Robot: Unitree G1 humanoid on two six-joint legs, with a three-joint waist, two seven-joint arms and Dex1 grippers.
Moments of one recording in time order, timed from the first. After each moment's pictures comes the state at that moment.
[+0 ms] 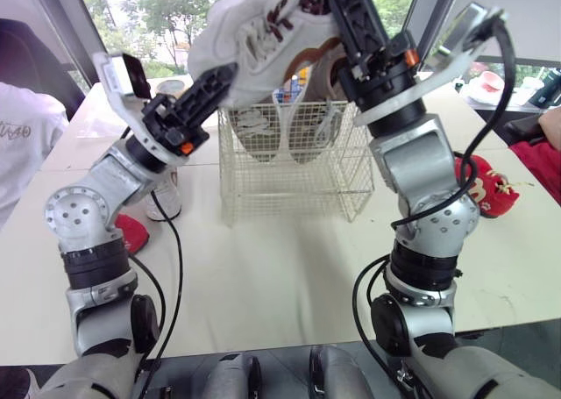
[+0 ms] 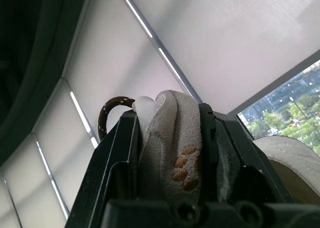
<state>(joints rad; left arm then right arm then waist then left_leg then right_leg) -0.71 0.45 0.35 -0.12 -1.40 0.98 -0.48 -0.87 -0.09 -0.18 -0.35 1.25 0.50 -0.02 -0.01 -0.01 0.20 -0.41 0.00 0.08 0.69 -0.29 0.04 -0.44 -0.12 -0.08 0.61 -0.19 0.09</state>
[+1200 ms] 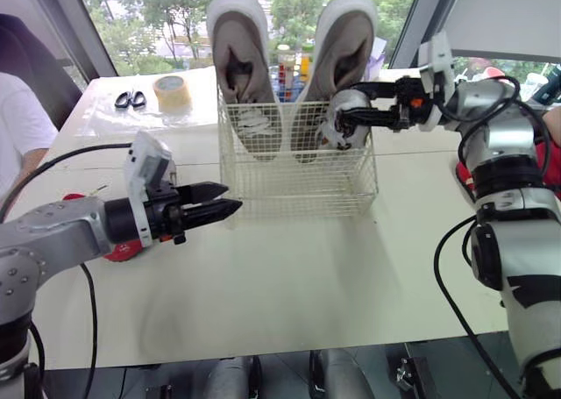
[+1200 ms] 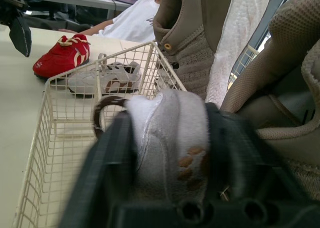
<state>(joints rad) -0.35 0.91 0.31 -0.52 -1.30 1.05 -0.48 -1.25 -0.64 0.05 0.87 0.35 0.00 1.45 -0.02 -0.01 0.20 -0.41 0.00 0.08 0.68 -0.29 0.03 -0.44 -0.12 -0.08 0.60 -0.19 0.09</state>
